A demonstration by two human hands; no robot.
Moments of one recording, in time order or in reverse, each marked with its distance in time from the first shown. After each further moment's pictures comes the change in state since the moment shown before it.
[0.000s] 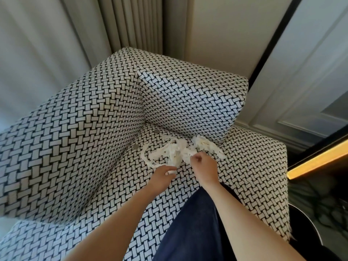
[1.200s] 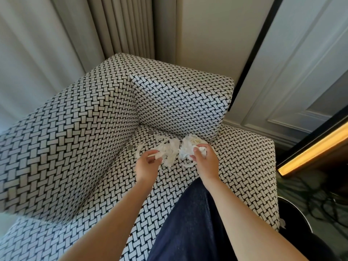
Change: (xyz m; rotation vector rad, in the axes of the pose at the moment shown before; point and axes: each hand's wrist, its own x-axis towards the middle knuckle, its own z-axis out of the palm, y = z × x) left_hand -0.018 0.016 -0.008 -0.378 0.417 0.067; right_hand -0.016 0.000 -0.023 0.473 0.148 0.061
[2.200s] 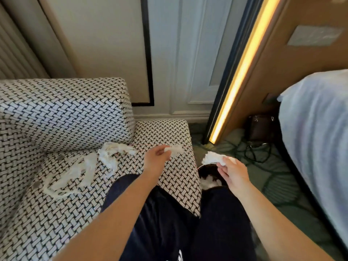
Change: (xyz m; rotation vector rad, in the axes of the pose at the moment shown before) left_hand -0.113 0.050 0.218 0.121 -0.578 0.099; right_hand -0.059 0.067 -0.296 0.564 0.600 0.497
